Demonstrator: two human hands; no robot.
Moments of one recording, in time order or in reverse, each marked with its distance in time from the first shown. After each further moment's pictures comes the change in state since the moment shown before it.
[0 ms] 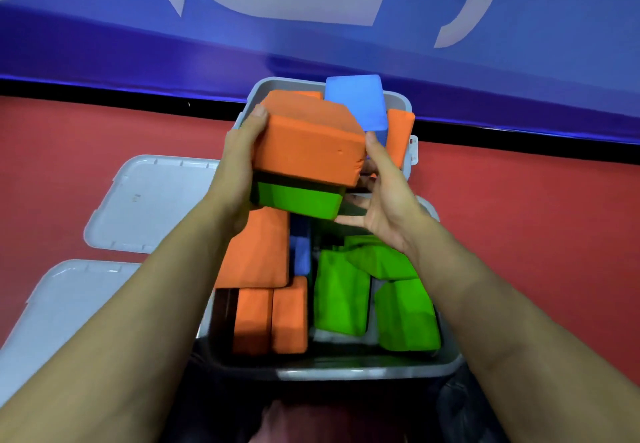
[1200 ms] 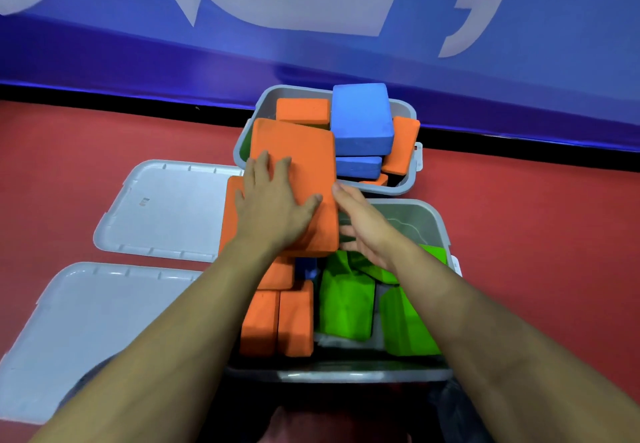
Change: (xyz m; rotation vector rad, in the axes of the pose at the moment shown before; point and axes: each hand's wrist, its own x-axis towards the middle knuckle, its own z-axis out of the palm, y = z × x) left_hand -0.009 -0.044 0.012 1.138 0.249 0.365; right_hand 0.024 0.051 0.005 -0.298 -0.064 0.051
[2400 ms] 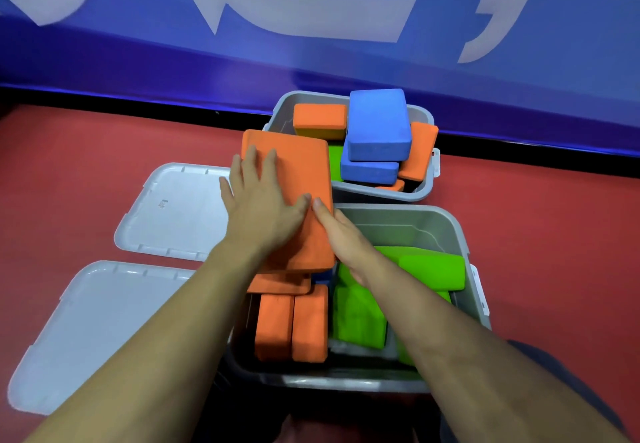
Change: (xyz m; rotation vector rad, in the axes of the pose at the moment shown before) left_hand 0.000 -0.028 -0.021 0.084 0.096 -0.063; right_hand 0.025 0.029 0.056 -0.098 0.030 -0.086
